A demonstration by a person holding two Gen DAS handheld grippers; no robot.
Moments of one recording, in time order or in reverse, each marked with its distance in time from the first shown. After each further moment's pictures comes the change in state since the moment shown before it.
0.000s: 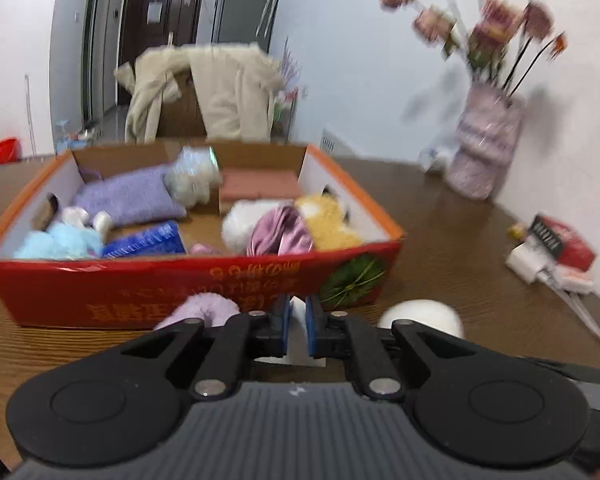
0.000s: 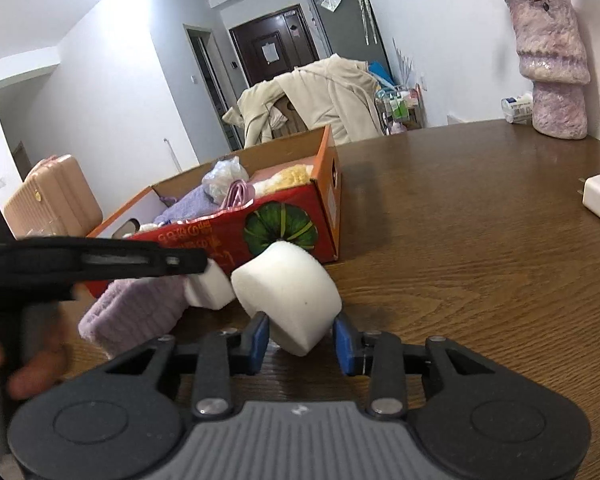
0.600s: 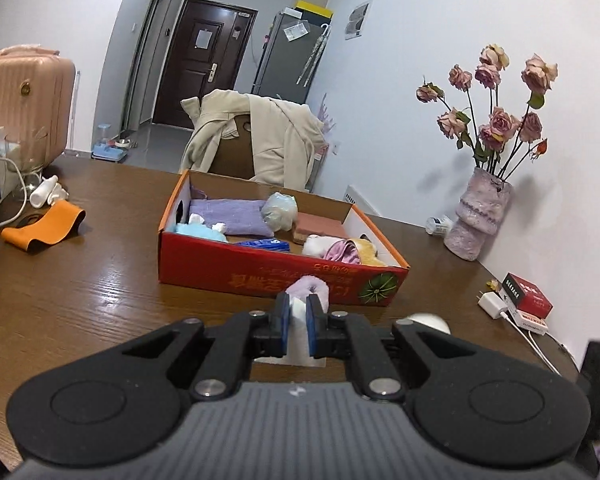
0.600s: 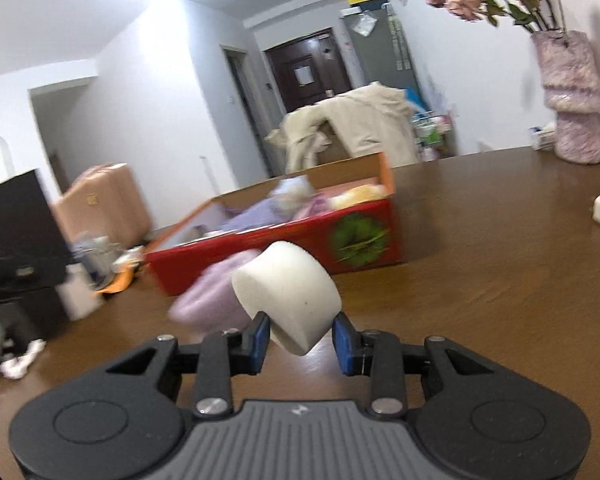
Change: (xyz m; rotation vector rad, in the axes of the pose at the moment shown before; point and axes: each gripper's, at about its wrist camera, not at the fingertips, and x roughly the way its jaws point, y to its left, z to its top) left arm -0.163 0.075 -0.036 -0.174 -0.132 0.011; right arm -0.062 0.060 -0.031 -0.042 -0.045 0.112
